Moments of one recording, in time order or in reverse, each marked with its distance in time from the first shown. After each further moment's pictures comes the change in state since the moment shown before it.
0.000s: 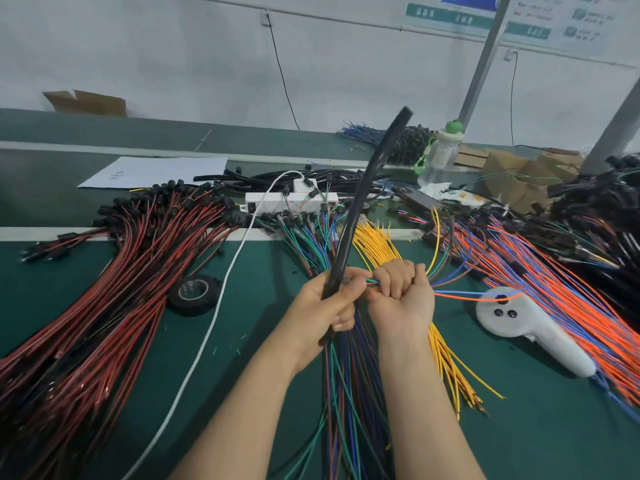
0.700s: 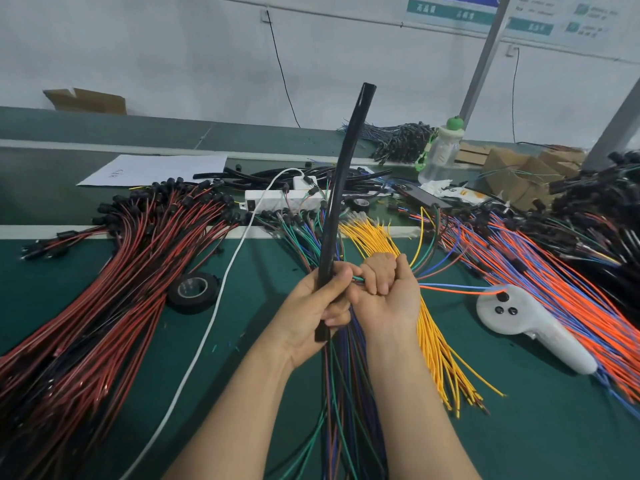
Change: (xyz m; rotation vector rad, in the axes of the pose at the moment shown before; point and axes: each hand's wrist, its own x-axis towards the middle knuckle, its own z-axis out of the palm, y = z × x) left_hand 0.000 0.003 -0.004 -0.223 -0.041 -0.043; right_hand -0.004 0.016 0.002 -0.018 -0.010 0.087
